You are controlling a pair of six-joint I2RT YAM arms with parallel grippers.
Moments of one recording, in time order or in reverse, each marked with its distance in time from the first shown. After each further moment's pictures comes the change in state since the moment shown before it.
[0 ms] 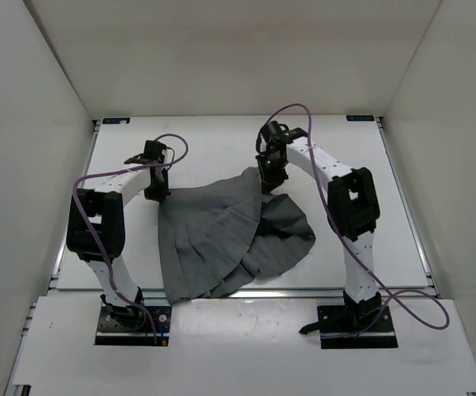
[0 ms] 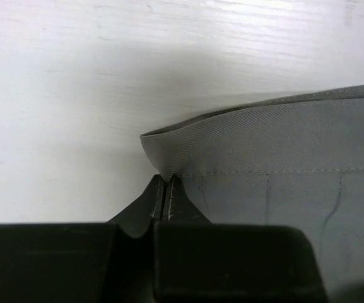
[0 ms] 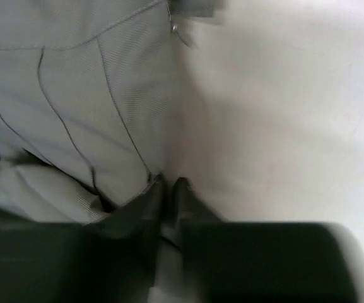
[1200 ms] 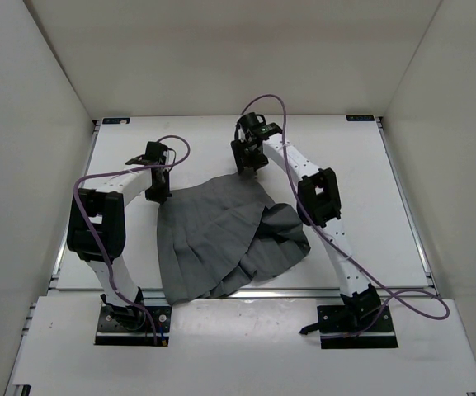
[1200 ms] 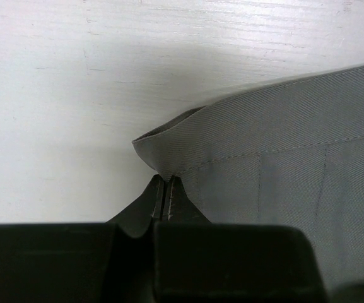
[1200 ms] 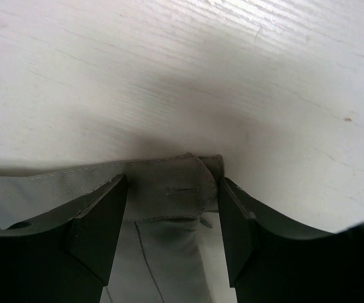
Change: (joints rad) left arm -0.023 0.000 -0.009 0.003 0.011 0.013; right arm 0.040 0.404 0.536 0.054 0.098 -0.027
